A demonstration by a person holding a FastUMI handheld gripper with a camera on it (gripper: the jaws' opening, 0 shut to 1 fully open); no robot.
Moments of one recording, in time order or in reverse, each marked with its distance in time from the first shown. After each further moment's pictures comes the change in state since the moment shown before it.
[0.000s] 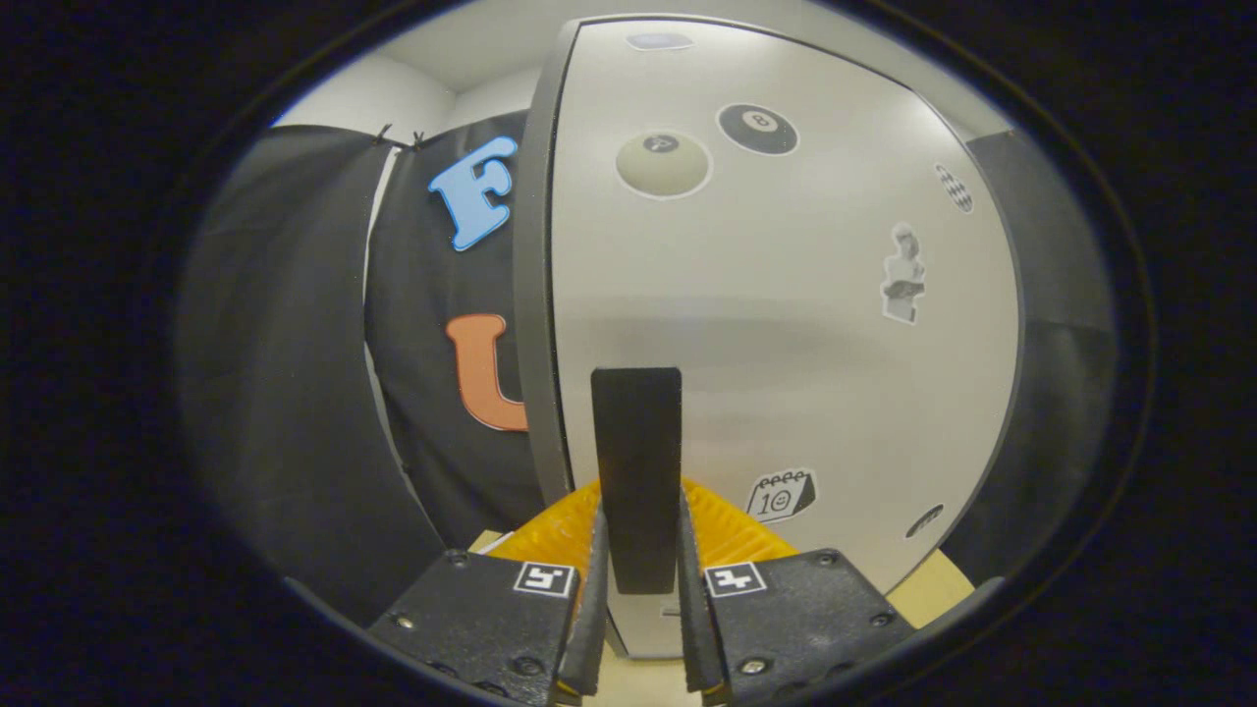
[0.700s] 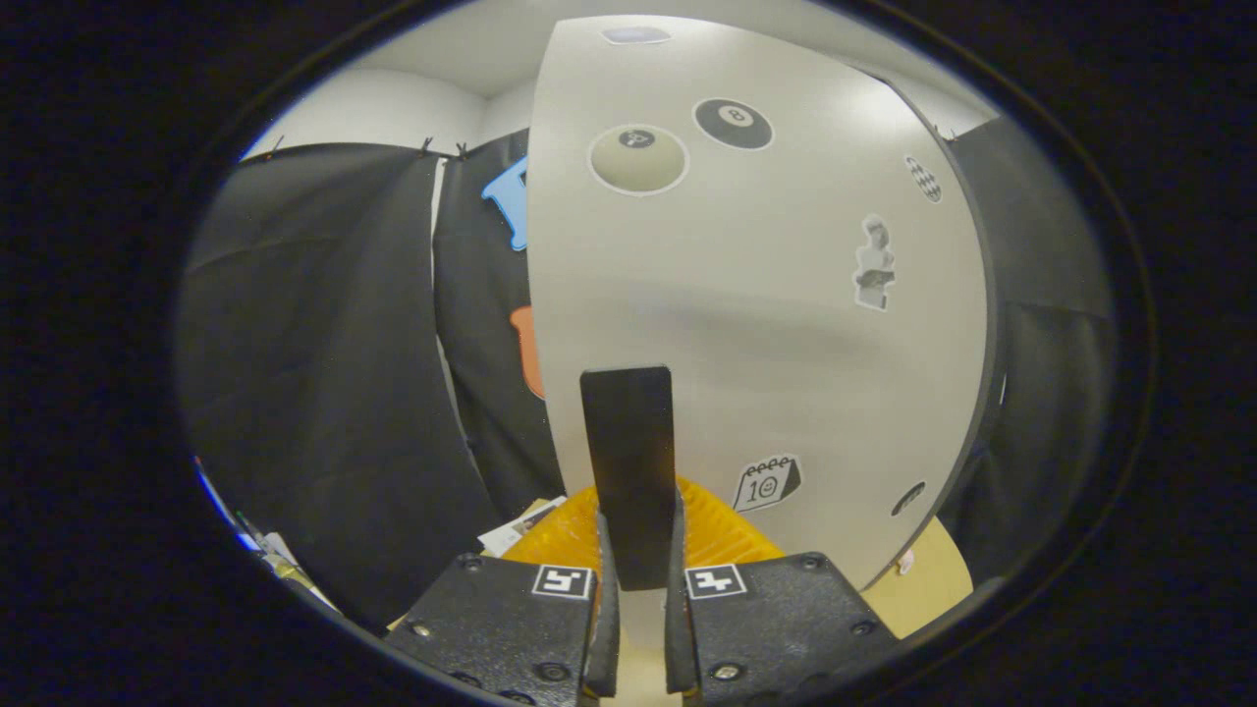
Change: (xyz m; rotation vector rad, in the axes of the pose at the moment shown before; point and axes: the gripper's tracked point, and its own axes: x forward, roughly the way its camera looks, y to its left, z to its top) arm -0.051 -0.010 -0.007 0.008 0.044 0.209
